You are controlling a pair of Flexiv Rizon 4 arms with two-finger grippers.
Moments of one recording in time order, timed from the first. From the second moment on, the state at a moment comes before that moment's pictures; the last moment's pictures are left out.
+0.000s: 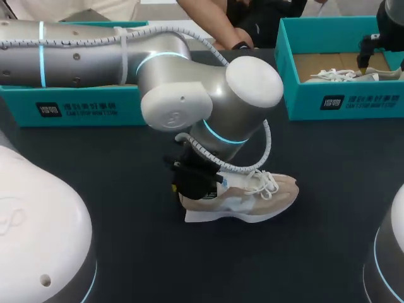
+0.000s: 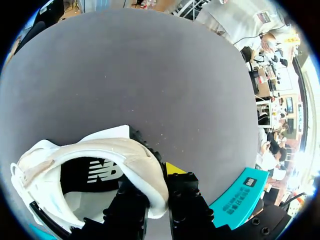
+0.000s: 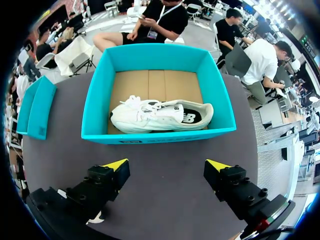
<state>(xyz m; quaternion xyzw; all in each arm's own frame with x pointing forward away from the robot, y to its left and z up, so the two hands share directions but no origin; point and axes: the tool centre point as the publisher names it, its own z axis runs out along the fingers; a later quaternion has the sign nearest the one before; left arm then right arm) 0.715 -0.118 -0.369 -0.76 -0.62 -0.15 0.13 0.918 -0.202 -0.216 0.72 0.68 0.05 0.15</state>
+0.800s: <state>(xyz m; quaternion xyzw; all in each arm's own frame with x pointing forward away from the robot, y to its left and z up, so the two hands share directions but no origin) 0.723 -0.146 -0.321 -0.74 -0.67 -0.11 0.07 0.918 -0.202 -0.216 0.72 0.68 0.05 0.15</state>
